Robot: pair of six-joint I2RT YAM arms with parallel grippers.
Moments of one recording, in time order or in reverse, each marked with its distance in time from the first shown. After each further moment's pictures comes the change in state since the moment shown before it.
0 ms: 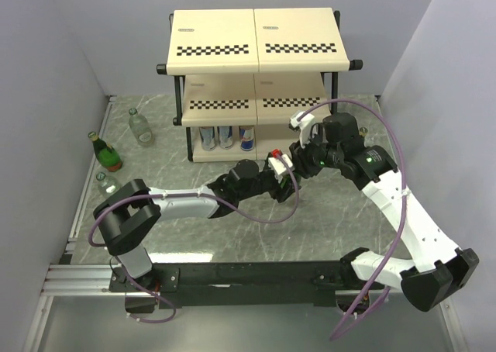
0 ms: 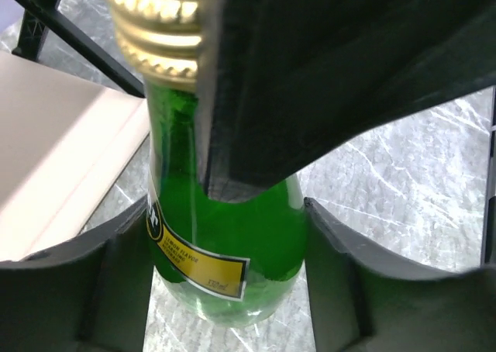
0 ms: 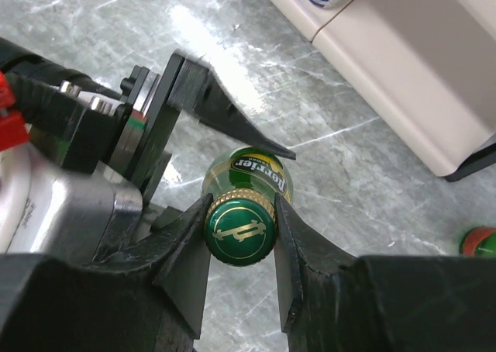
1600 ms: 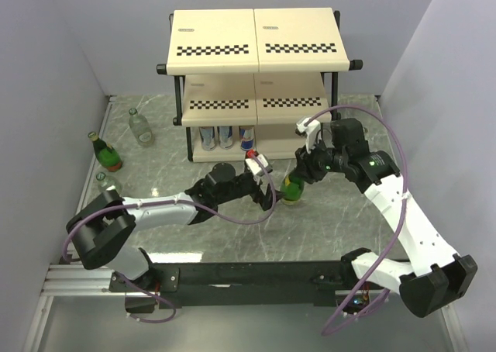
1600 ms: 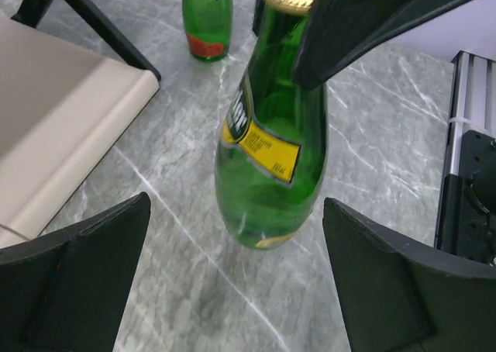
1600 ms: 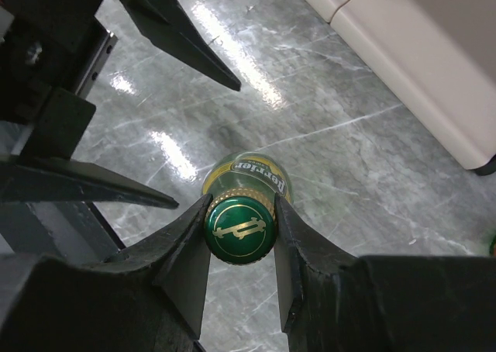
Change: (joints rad) left arm 0.071 -0.195 -0.195 0.019 0.089 -0.091; right arm -0.094 -0.039 -0.092 0.015 -0.122 -0.034
